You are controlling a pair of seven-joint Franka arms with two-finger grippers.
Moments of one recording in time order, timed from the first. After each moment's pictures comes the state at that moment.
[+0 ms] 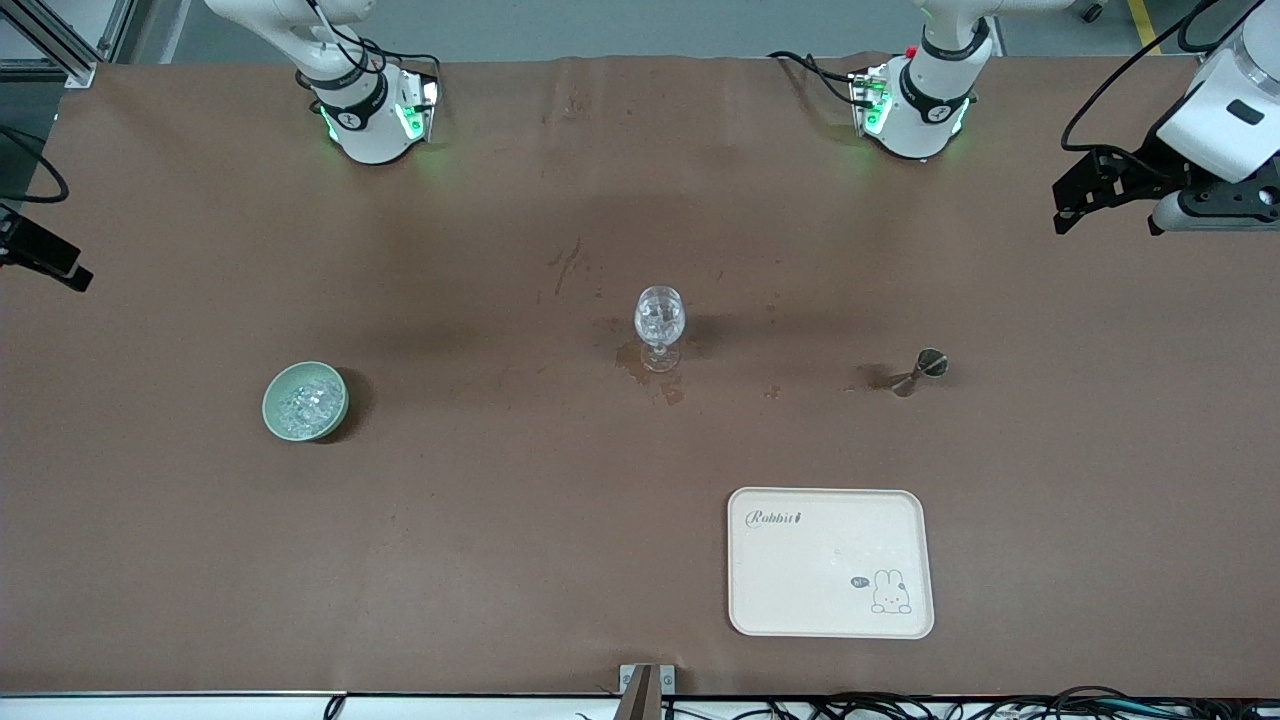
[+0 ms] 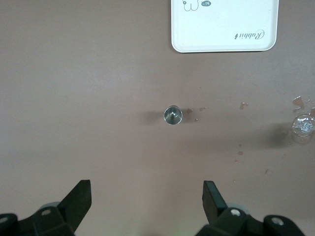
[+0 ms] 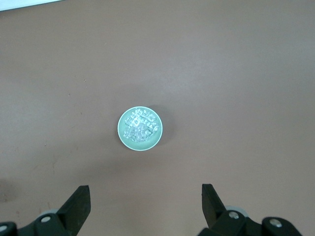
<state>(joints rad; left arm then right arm) -0.04 -0.14 -0.10 -1.70 0.02 1.58 -0.07 -0.04 0.01 -0.07 -1.50 -0.02 1.56 0.07</state>
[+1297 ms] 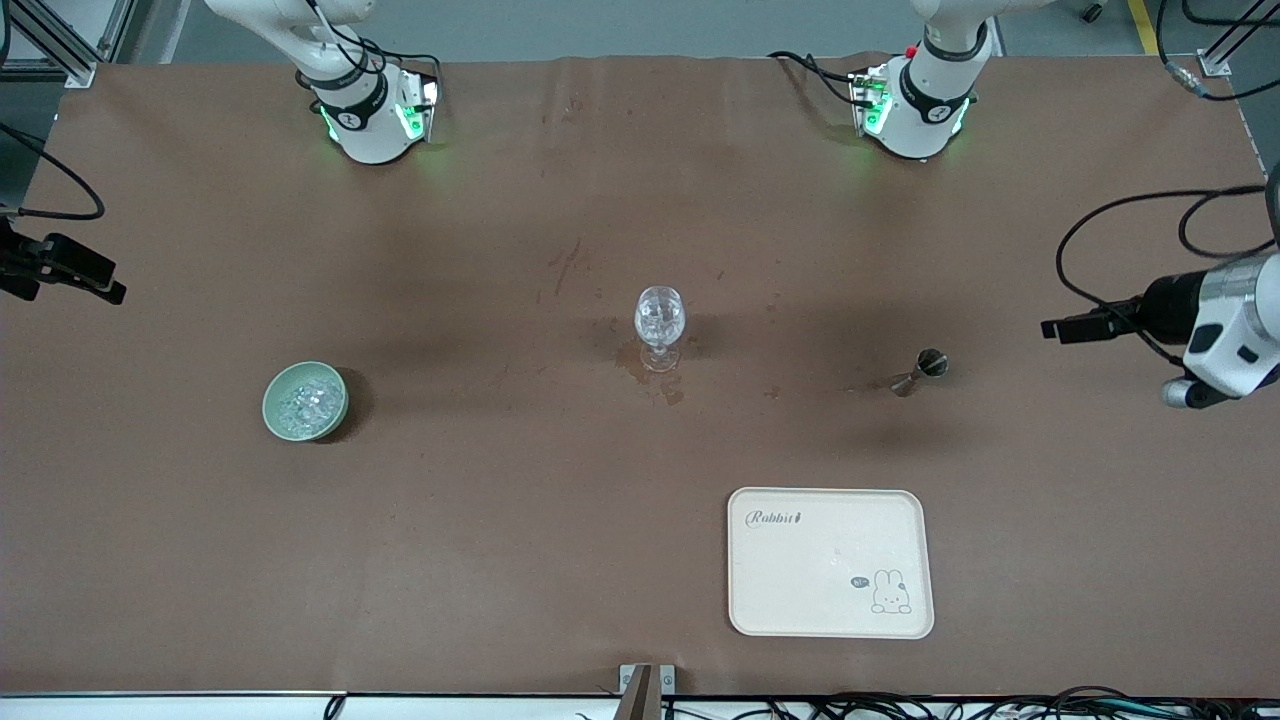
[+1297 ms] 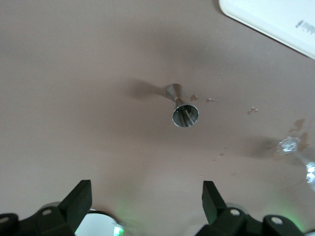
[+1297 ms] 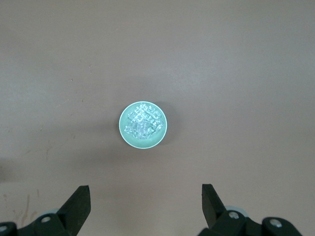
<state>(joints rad) 0.21 0.29 -0.09 -1.62 -0.24 1.53 -0.19 -0.04 0.02 -0.07 -1.59 0.00 1.63 -0.05</state>
